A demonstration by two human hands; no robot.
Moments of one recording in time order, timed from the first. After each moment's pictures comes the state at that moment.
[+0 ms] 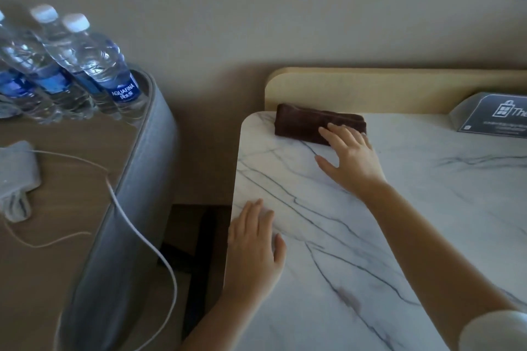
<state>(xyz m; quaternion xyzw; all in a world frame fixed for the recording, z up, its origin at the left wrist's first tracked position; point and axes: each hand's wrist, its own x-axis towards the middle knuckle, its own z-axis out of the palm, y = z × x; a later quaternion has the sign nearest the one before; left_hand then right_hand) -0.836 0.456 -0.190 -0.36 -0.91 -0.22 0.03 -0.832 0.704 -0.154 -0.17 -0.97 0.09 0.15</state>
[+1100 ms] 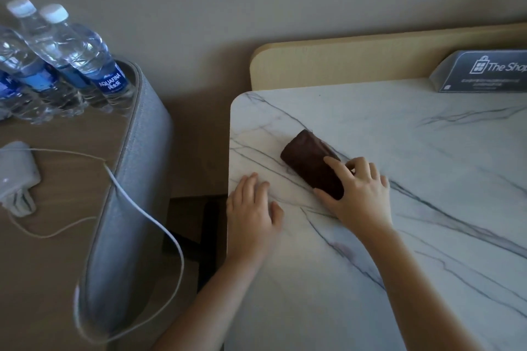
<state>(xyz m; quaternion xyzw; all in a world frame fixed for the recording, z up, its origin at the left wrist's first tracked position) -0.832 0.457 -0.189 -0.35 -0.91 -0.22 0.04 -0.736 0.618 -0.159 -0.32 -0.93 0.09 0.15</state>
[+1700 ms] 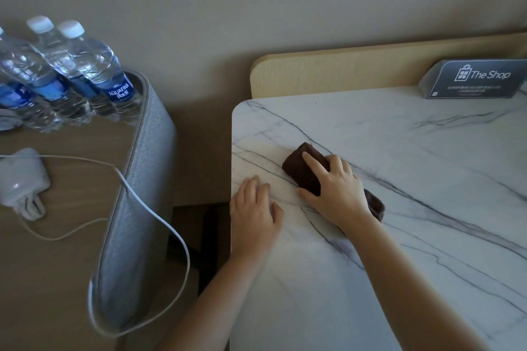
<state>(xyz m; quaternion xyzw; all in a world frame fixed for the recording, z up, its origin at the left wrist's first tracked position) -0.834 0.457 -0.187 -0.36 -0.91 -0.20 0.03 -0.759 0.606 -0.149 -0.30 -0.95 0.11 0.04</state>
